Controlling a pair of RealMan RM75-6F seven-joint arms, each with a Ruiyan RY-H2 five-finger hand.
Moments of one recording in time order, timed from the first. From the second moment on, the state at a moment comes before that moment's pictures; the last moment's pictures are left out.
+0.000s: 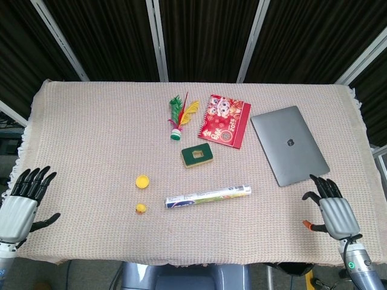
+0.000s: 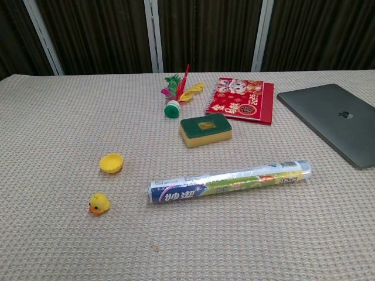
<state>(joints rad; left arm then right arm) -0.12 -1.18 0.02 -1.53 1.68 1.57 0.07 0.17 -1.12 0.02 -1.66 -1.49 1.31 -0.06</state>
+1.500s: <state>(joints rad) -0.34 -1.50 -0.02 -1.43 1.59 1.23 0.17 0.15 -1.11 0.01 -1.66 -1.49 1.32 -0.01</state>
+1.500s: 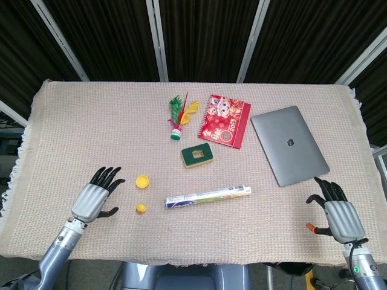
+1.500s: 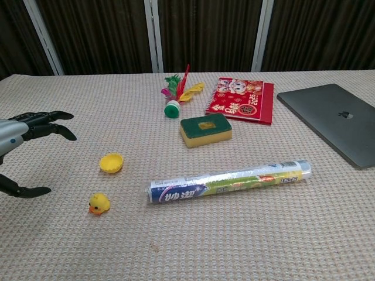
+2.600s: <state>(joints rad) -0.42 -1.65 0.02 -1.30 1.59 1.14 0.15 0.15 -1.10 0.01 -1.67 -1.49 1.32 0.02</state>
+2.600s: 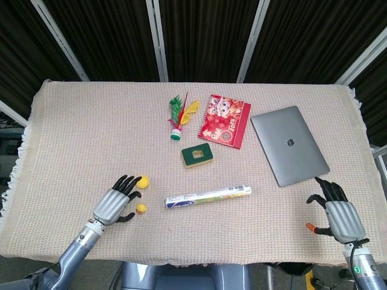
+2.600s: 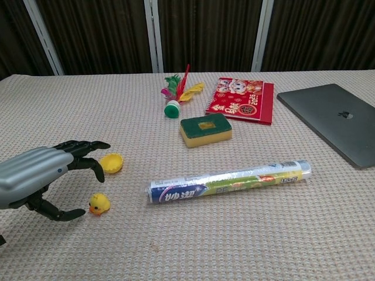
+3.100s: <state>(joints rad) -0.48 -1.70 0.02 -1.24 1.62 1.11 0.12 0.14 -1.10 0.01 -1.67 -1.48 1.33 0.03</state>
